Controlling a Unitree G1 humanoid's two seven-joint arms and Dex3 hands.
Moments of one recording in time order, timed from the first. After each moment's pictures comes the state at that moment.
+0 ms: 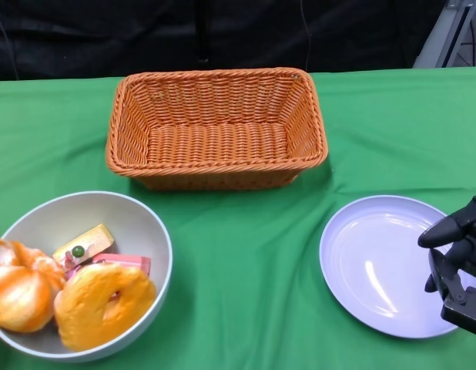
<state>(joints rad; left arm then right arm) -0.44 0.68 0.20 0.58 -0.34 1.09 -0.83 0.27 -0.08 -0.09 -0.47 0.04 0.09 0.08</state>
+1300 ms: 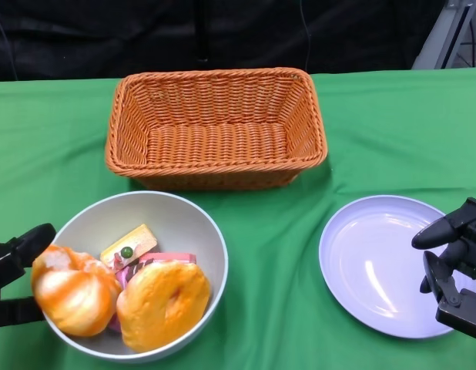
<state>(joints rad) -0.33 0.64 0.11 0.23 -0.43 1.15 -0.76 0.28 -0.08 -0.07 -0.46 0.03 0.06 0.07</state>
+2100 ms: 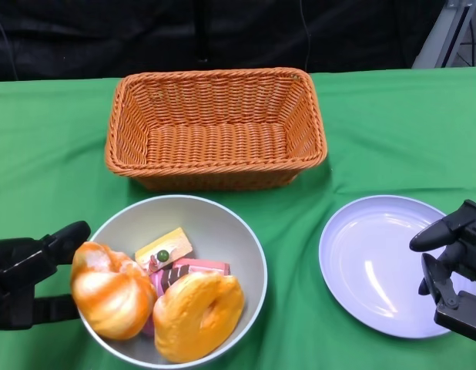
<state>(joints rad) -0.33 0.57 0.10 0.12 -0.48 1.24 -0.72 0.28 -0.08 -0.07 -0.45 0.01 0.05 0.07</state>
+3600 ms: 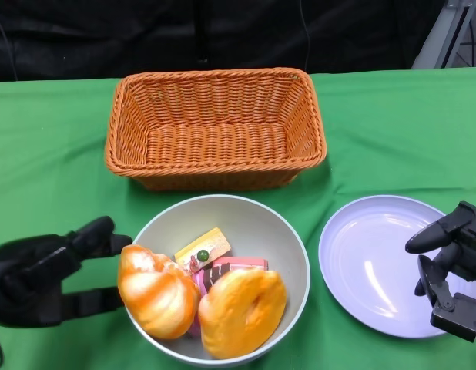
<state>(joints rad) -0.32 0.51 0.16 0.05 -0.58 1.27 -0.66 0.28 -0.08 -0.06 -0.43 0.01 0.02 0.07</state>
